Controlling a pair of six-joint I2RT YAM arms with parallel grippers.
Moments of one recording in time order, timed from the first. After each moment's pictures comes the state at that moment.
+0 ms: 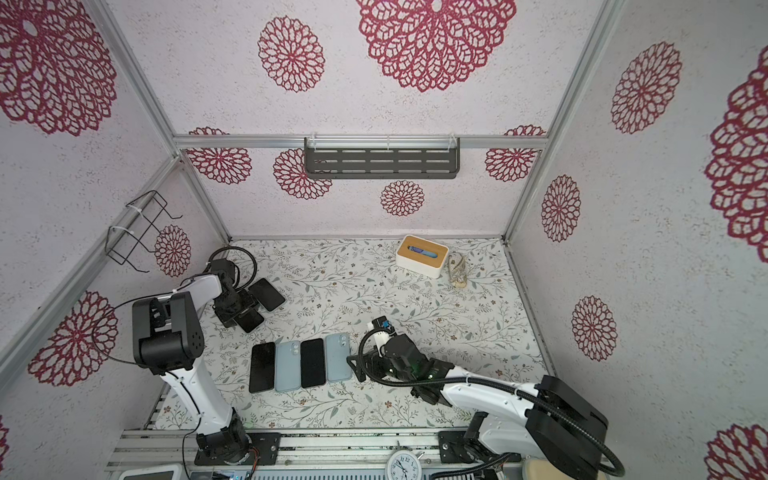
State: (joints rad) left arm 0.23 1.97 1.31 -0.72 -0.03 -0.51; right arm 1.00 1.20 0.49 0.19 -0.01 0.57
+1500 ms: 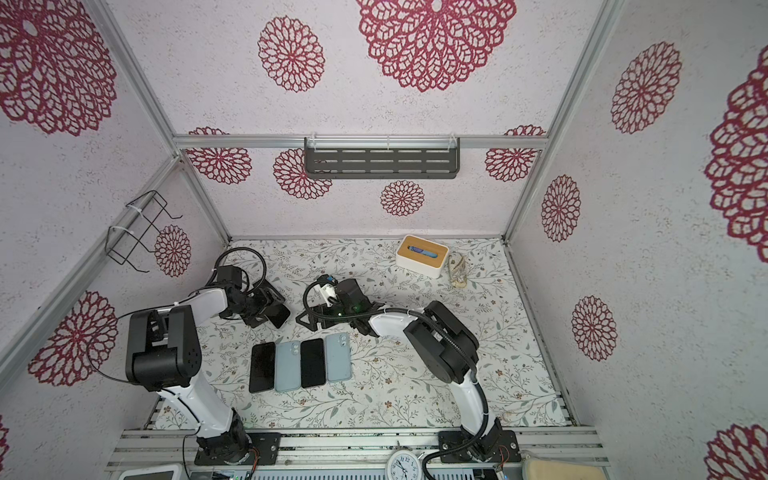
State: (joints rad) left arm 0.14 1.80 1.08 -0.46 0.42 -0.62; right arm 0.84 2.08 1.32 0.32 -0.53 0.55
